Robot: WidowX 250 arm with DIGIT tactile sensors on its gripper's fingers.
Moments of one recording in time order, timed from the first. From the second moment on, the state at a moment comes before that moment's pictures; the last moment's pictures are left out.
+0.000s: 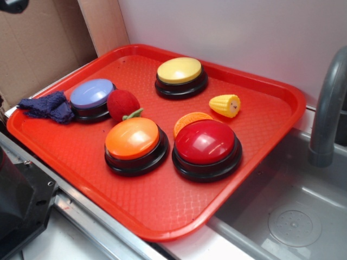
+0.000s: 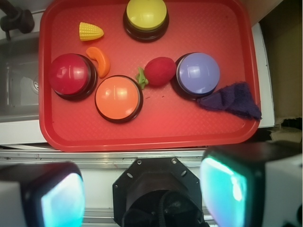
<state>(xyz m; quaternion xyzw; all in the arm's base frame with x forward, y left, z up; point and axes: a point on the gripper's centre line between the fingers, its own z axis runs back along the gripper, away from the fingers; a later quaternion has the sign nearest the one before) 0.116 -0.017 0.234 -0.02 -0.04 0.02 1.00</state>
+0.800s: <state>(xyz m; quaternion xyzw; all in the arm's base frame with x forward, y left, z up) 0.136 -0.024 0.219 -0.03 -0.05 -0.07 1.00</state>
